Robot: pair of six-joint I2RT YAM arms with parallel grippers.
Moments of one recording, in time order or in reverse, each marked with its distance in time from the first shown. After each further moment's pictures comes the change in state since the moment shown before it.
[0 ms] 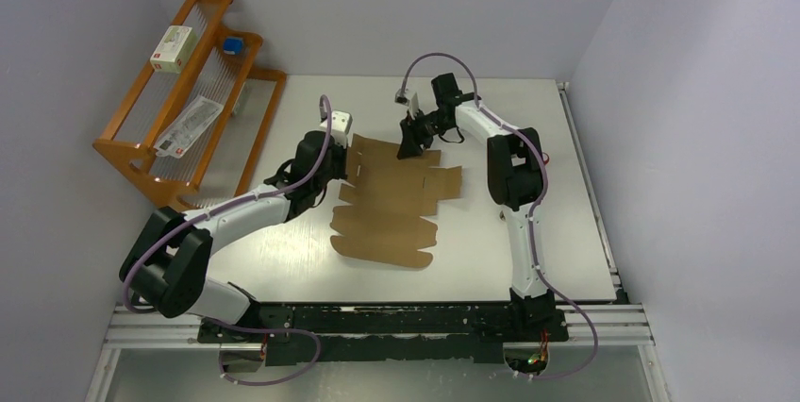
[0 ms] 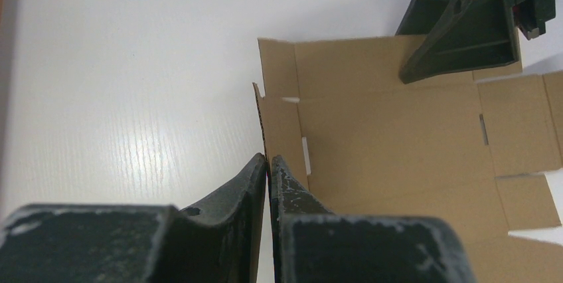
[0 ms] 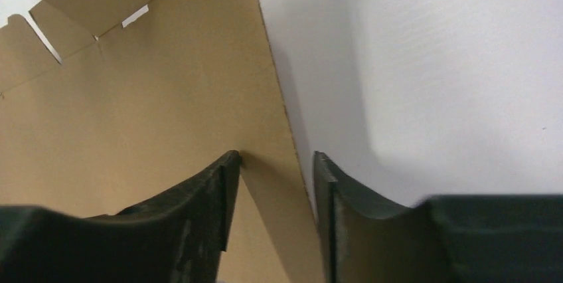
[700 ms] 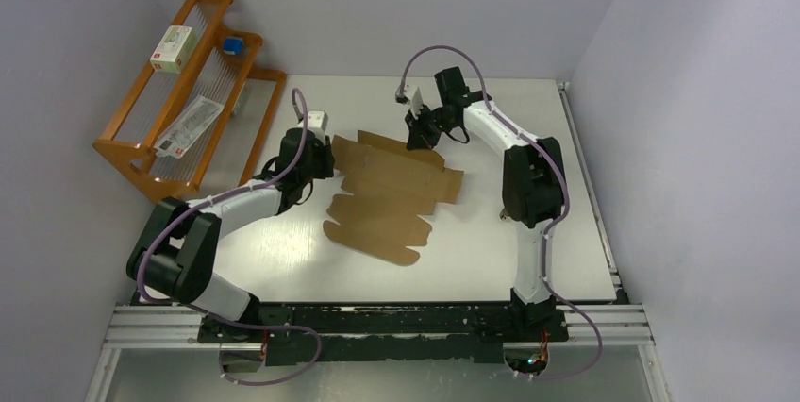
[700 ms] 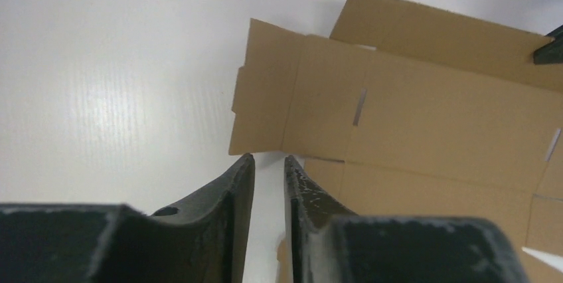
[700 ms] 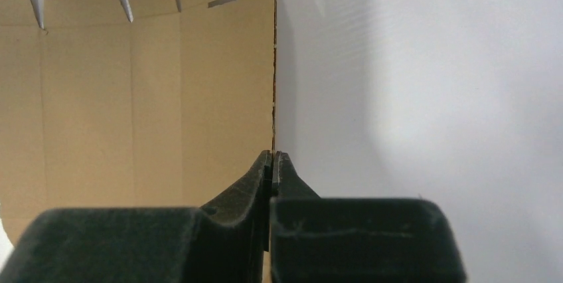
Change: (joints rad) left arm 0.168 0.064 -0.040 0.023 0.130 -0.114; right arm 0.022 -0.213 -0.153 -0.003 0.146 -0.083
